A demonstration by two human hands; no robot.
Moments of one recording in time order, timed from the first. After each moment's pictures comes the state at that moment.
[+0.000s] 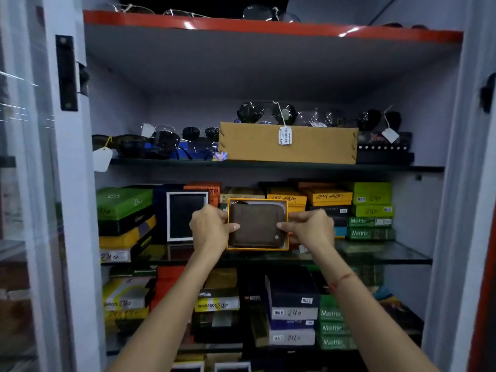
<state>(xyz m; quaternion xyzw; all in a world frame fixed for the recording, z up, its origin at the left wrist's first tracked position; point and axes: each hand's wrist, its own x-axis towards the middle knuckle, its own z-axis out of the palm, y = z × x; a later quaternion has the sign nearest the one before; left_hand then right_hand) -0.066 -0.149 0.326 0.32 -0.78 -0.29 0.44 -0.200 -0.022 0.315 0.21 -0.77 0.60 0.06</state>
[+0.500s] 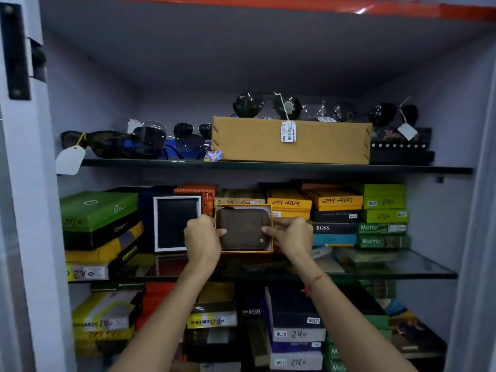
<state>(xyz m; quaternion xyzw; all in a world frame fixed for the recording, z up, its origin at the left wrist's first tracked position) -0.118 -0.198 0.302 0.36 -0.79 -0.22 0.45 -0.245 -0.096 0.291 0.21 -0.78 0.59 0.07</state>
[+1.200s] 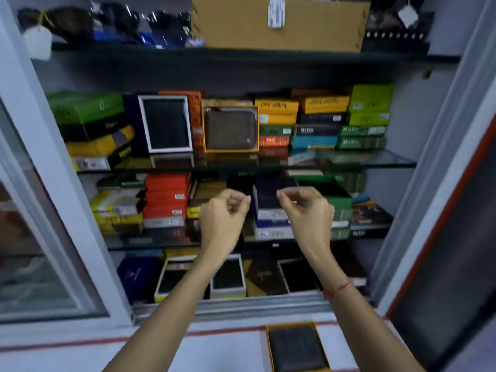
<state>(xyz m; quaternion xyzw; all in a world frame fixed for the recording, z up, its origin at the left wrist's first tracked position) -0.045 -0.085 0.188 0.23 -0.79 -0.37 0.43 -0.137 0.038 0.186 0.28 -0.73 0.59 0.19</state>
